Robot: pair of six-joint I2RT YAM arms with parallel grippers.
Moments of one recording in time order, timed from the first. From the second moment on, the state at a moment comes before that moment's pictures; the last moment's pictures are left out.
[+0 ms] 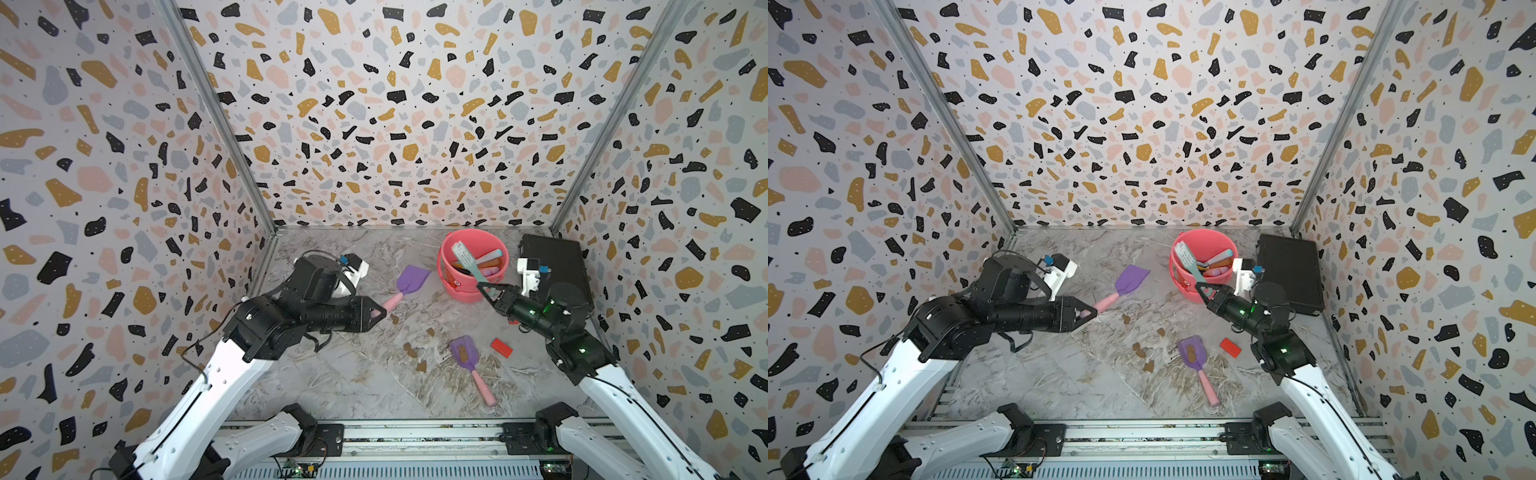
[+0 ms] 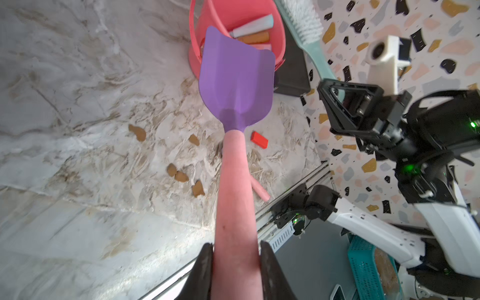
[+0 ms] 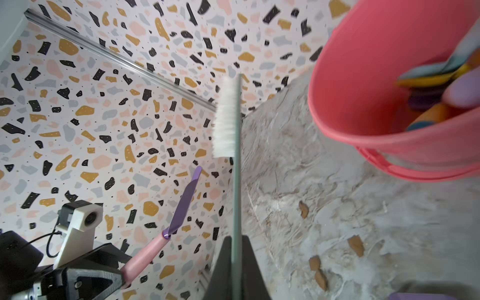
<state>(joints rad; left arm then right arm) -0.63 1.06 1.44 -1.07 0.34 -0.59 0.37 0.73 0.77 -0.21 -0.33 0.90</state>
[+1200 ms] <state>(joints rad) -0.79 2.00 2.01 -0.51 0.28 -1.73 0.37 0.39 0.86 -1.11 0.34 0.88</state>
